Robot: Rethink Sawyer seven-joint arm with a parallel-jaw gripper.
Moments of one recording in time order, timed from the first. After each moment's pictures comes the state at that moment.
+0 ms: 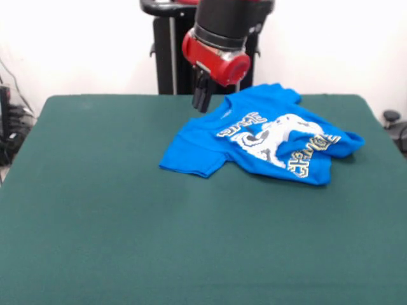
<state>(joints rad) 0.03 -0.64 -0.33 1.75 0.08 0.42 2.39</state>
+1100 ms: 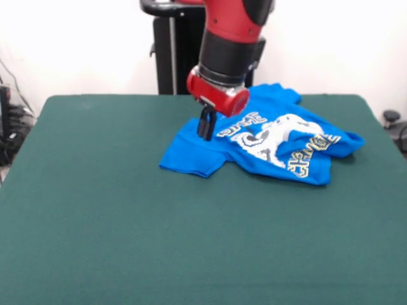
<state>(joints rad) -0.01 -0.52 -0.25 1.80 0.00 0.20 2.39</state>
